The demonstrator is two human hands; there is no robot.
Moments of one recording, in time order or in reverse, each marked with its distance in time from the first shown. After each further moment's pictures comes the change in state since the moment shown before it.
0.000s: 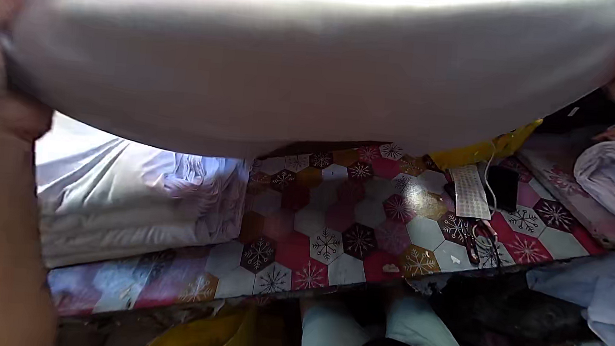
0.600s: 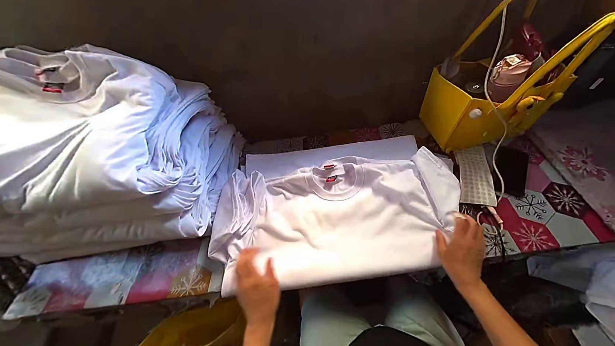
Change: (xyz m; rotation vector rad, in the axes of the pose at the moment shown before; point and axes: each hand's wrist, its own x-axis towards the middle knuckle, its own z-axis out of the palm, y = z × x) left_hand -0.345 -0.234 0.074 0.923 -0.153 -0.074; right_hand -0.276 0.258 -0.025 -1.132 -0.312 0.035
